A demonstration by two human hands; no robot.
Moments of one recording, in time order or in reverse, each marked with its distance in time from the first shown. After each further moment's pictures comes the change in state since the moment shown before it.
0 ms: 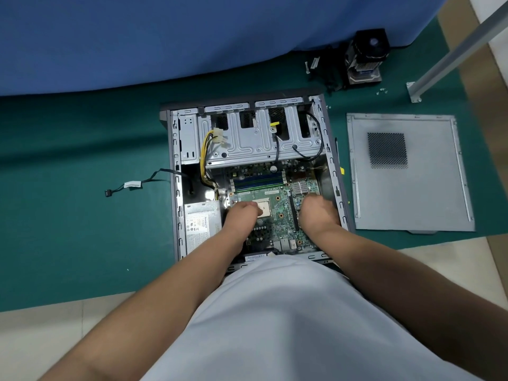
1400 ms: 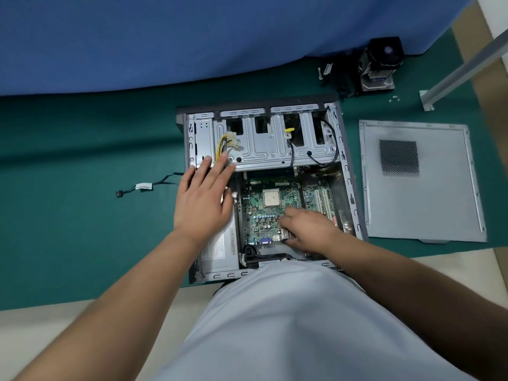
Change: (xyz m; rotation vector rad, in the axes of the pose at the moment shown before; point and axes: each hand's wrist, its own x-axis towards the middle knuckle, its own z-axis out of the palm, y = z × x) left_hand 0.006 0.009 -0.111 1.193 0.631 1.025; right_hand -0.008 -0.008 0.008 -0.138 0.049 -0.811
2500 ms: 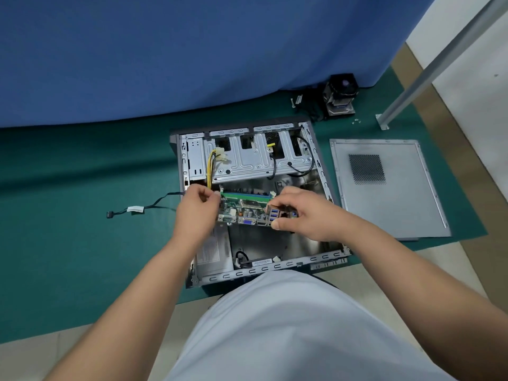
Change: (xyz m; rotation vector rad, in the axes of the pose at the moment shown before) left_hand -0.008 0.033 -0.063 -0.943 -0.140 -0.648; right_hand -0.066 -0.045 -0.110 0.565 0.197 0.108
